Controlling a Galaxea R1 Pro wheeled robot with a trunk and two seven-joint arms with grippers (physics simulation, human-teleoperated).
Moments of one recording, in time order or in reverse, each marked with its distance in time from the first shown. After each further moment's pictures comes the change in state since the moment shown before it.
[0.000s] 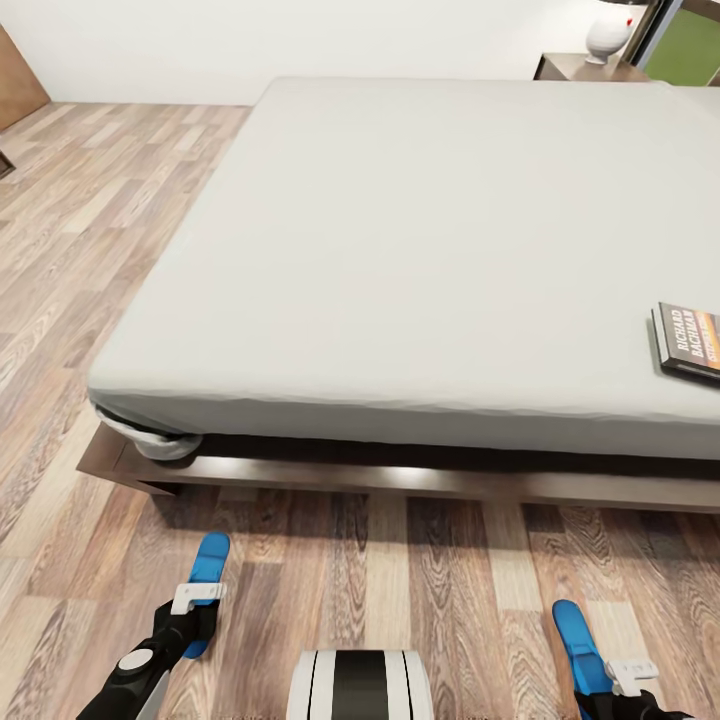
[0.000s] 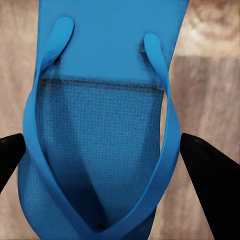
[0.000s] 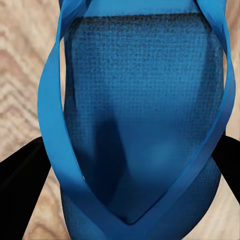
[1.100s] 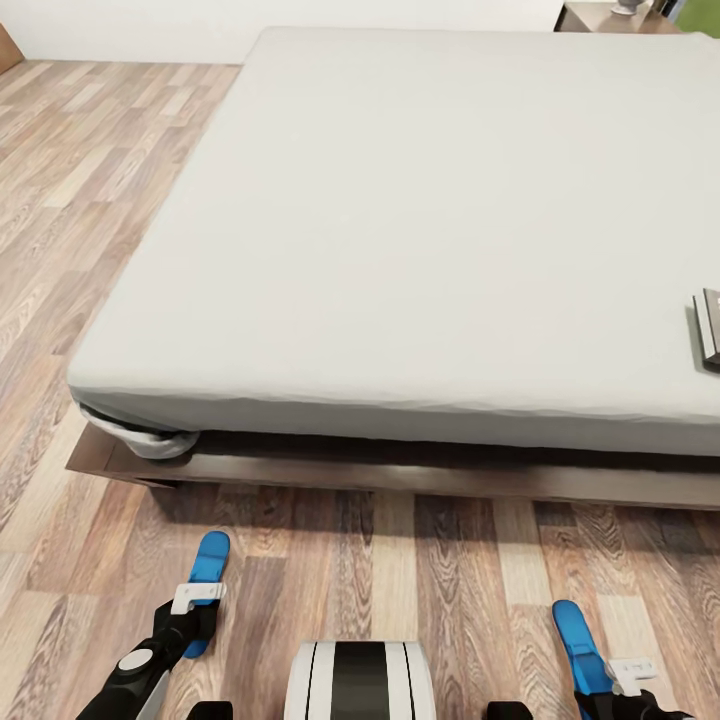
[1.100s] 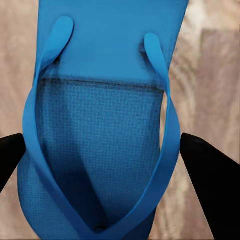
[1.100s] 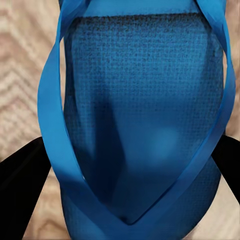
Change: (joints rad) left arm 0.000 0.000 0.000 0.000 0.001 0.000 0.000; right arm 0.000 0.000 -0.001 0.000 0.000 0.000 0.000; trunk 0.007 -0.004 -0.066
